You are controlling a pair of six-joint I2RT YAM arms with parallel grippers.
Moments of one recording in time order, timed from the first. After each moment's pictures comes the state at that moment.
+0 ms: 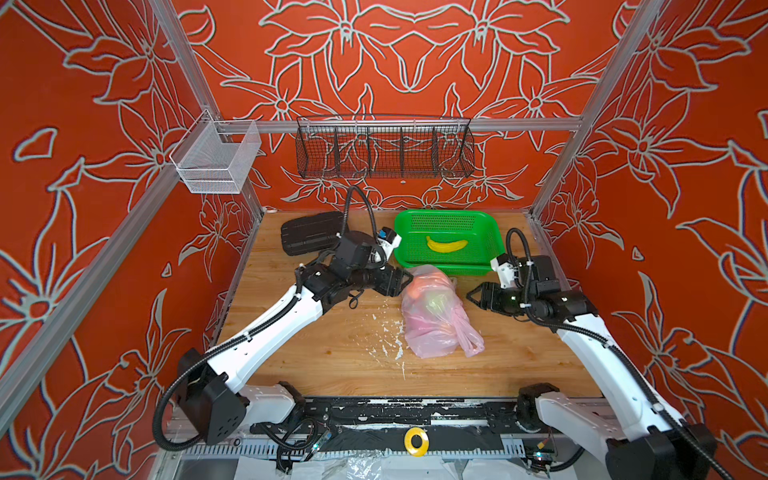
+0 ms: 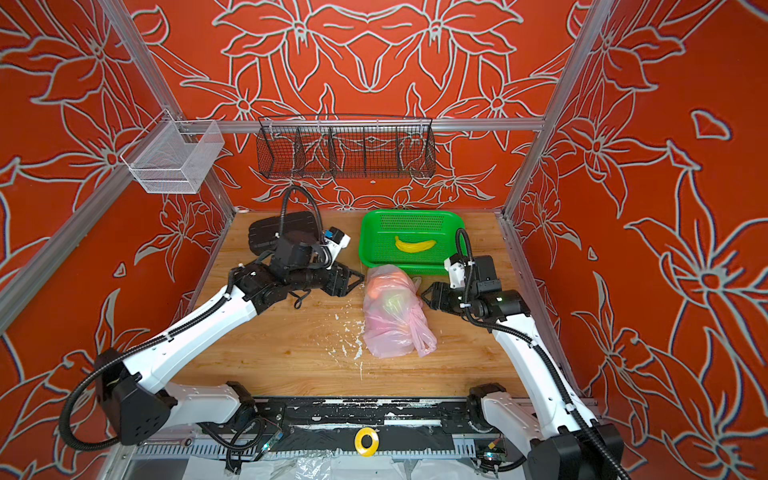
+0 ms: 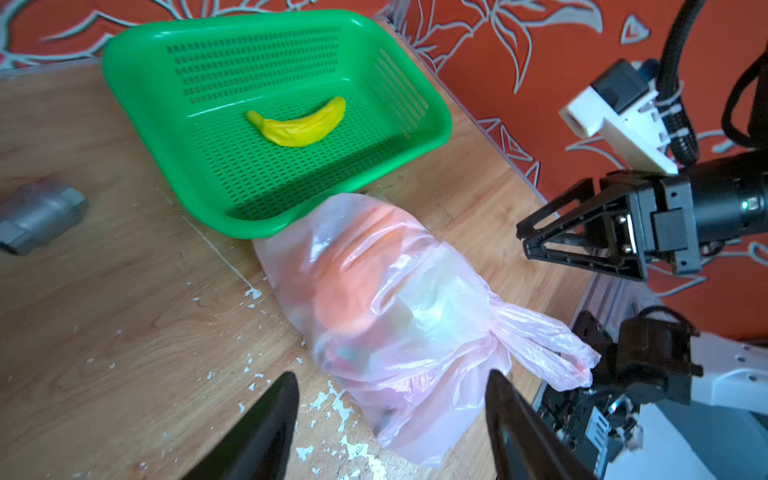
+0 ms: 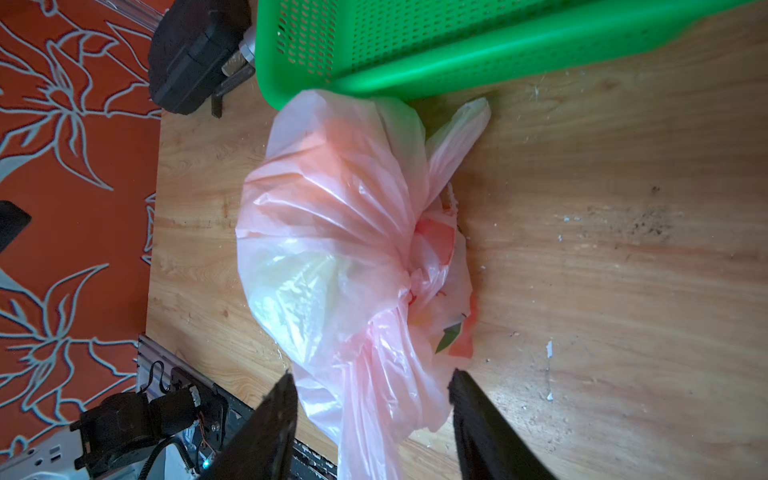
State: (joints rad) left arm -0.62 1.34 1.23 -0.52 0.30 -0.21; right arm 0.17 0.99 0.88 -0.81 -0.43 0.42
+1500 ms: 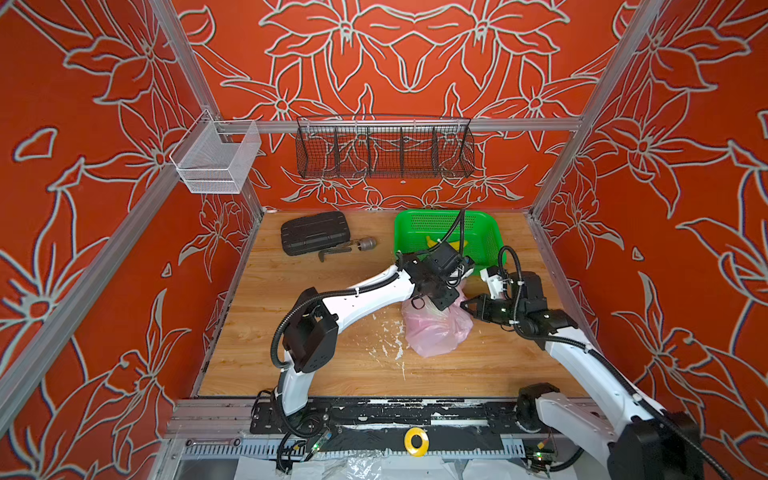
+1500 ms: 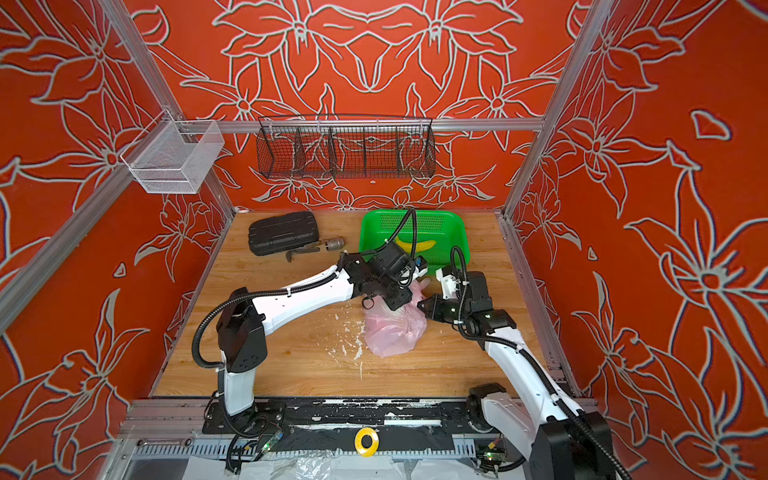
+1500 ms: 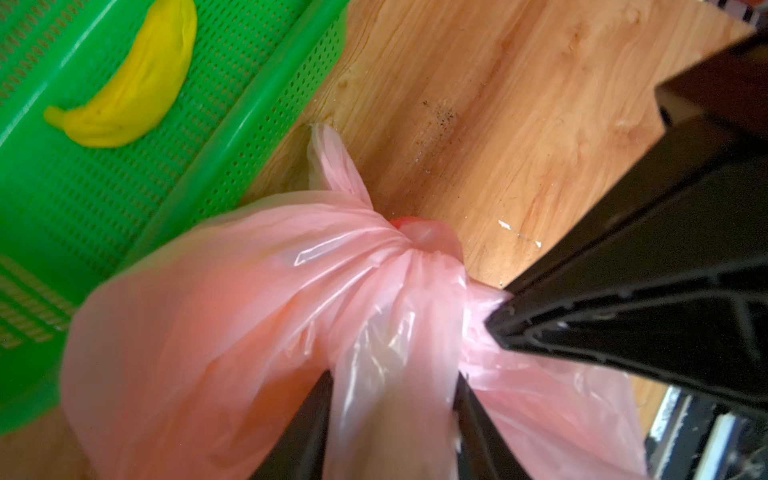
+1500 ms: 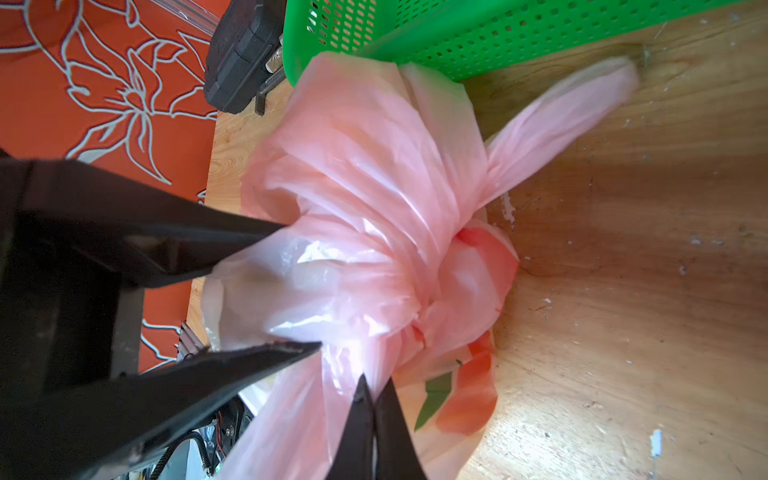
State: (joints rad) left arm -0.90 1.96 1.75 -0.75 0.07 0.04; right arm 0.18 0.98 0.61 -0.41 -0.58 0.50
